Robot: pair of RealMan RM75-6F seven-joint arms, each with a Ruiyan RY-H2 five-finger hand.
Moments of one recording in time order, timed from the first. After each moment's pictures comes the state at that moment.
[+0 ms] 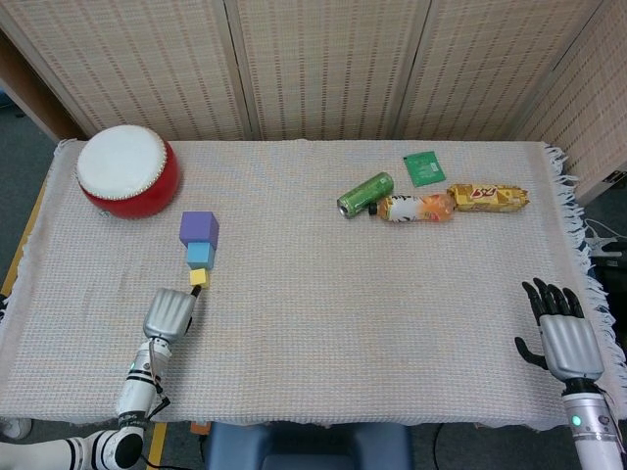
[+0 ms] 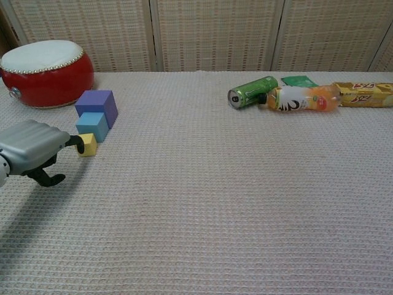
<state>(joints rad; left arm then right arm) -0.58 -1.63 -0.05 -1.41 1.02 1.20 0.82 0.14 -1.11 0.05 -1.76 -1.25 1.32 -0.33</state>
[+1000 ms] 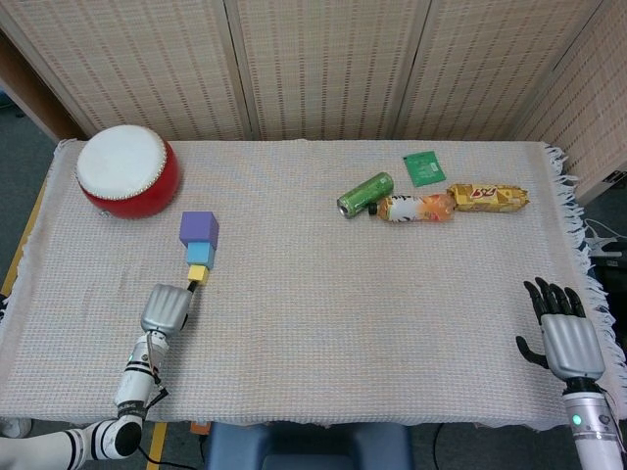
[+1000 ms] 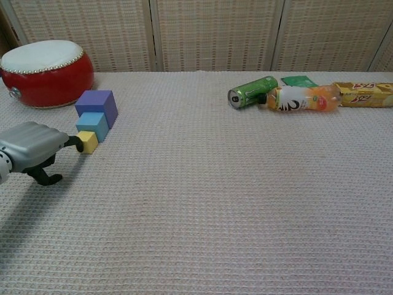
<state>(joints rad) -0.60 -1.63 -0.08 -1.35 0.97 1.11 0.81 0.14 -1.12 0.05 -1.76 -1.24 1.32 -0.33</state>
